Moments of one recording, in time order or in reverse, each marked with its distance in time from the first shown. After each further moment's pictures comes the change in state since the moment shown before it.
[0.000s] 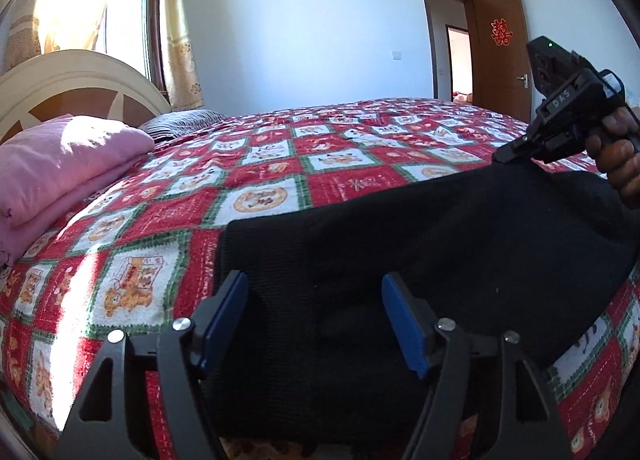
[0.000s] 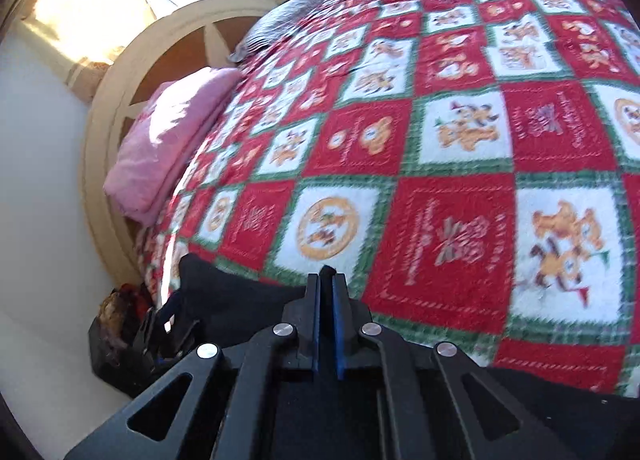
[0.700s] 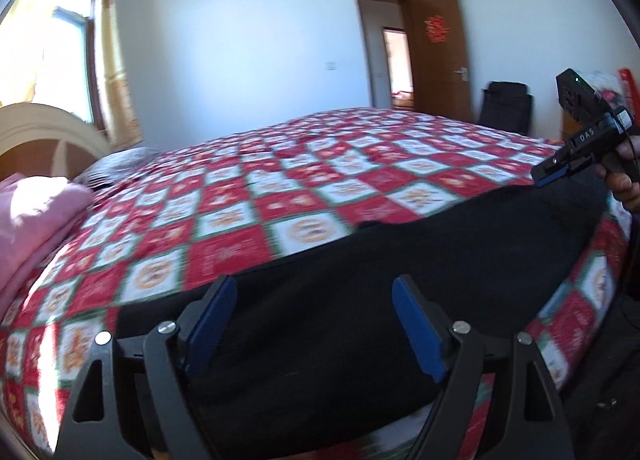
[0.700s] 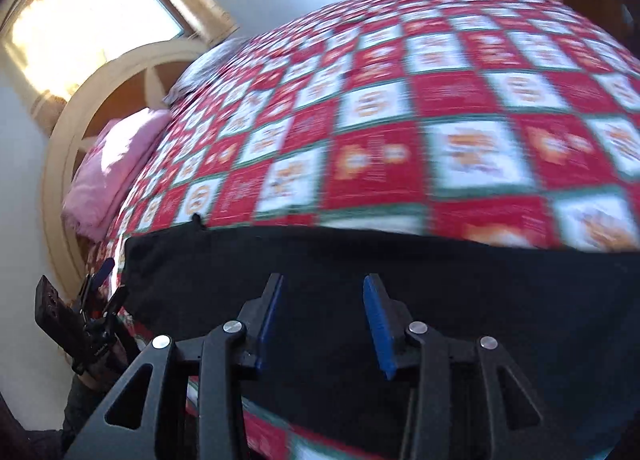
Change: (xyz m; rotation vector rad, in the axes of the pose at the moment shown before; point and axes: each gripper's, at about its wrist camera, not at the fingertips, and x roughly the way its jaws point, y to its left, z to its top) left arm -0.036 -0.110 0.054 0.151 -0.032 -0.207; right arm -0.202 -0.100 -0.118 0.089 -0.180 -0.264
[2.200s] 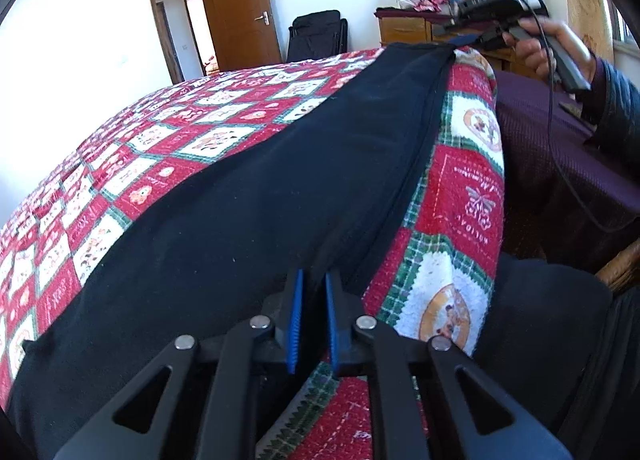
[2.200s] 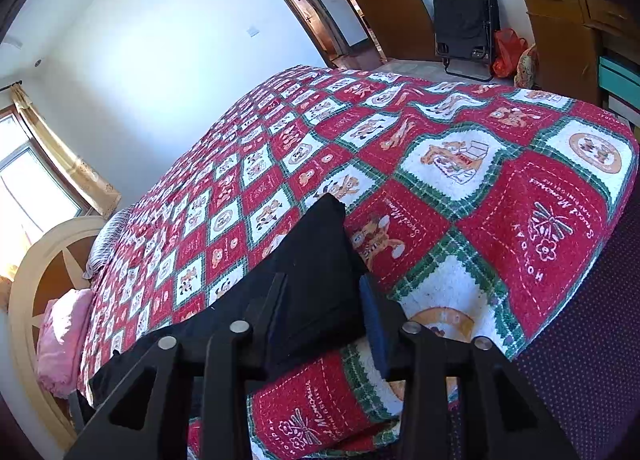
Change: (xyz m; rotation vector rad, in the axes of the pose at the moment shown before) left arm 0.058 -0.233 0.026 0.372 0.172 -0.534; right arm -0.219 -0.223 -0.077 0.424 -0.414 -0.267
